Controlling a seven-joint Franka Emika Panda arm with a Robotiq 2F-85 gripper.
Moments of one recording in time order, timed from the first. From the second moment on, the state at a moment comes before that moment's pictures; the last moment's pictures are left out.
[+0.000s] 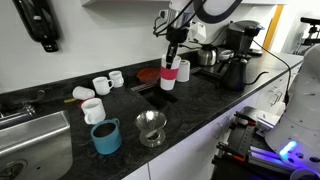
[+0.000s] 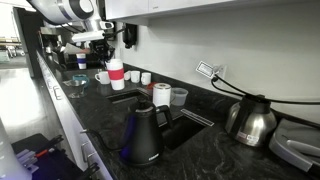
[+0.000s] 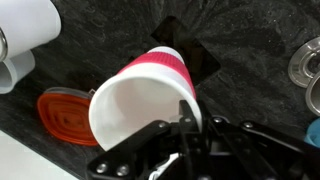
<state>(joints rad) 0.18 -0.30 0.14 -2.46 -0.16 2.43 -0.09</state>
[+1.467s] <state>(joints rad) 0.29 -0.09 0.23 -2.27 -0.15 2.47 -0.43</state>
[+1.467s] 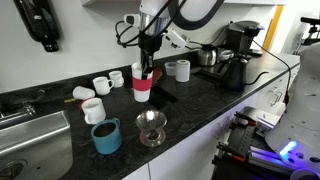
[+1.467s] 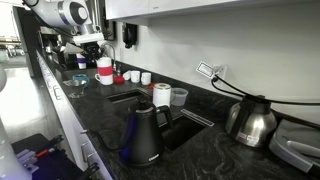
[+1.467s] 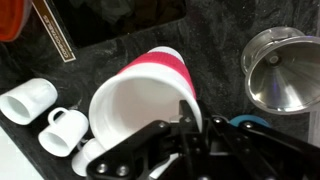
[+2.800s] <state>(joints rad) 0.26 0.16 0.25 -2.08 -0.18 2.56 -0.85</state>
